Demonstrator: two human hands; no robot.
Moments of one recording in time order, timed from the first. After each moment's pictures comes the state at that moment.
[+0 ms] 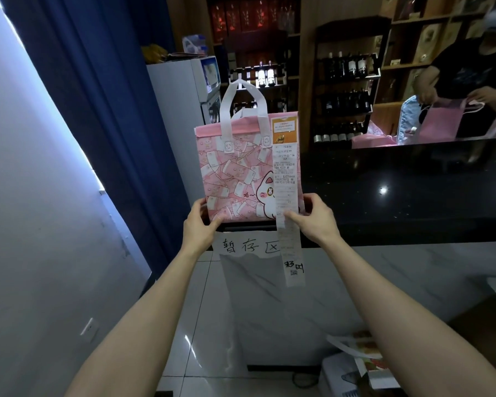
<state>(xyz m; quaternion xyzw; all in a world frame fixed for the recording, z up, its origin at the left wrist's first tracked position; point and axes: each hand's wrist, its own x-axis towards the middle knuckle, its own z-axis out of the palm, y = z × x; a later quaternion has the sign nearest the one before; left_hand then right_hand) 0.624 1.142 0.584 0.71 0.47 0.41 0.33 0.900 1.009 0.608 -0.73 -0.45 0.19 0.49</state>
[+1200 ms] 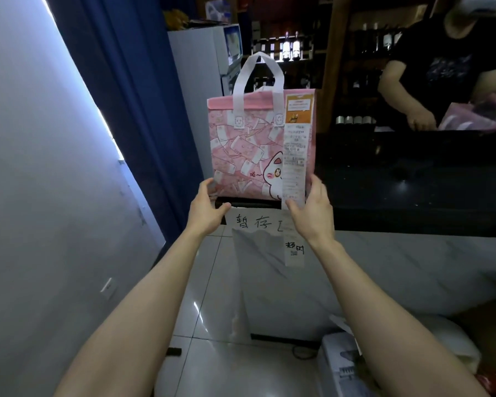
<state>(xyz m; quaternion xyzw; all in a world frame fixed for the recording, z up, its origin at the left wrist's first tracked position) 0.599 1.124 0.585 0.71 0.52 0.36 0.32 0.844 1.000 0.594 -0.72 -0.50 0.05 0.48</state>
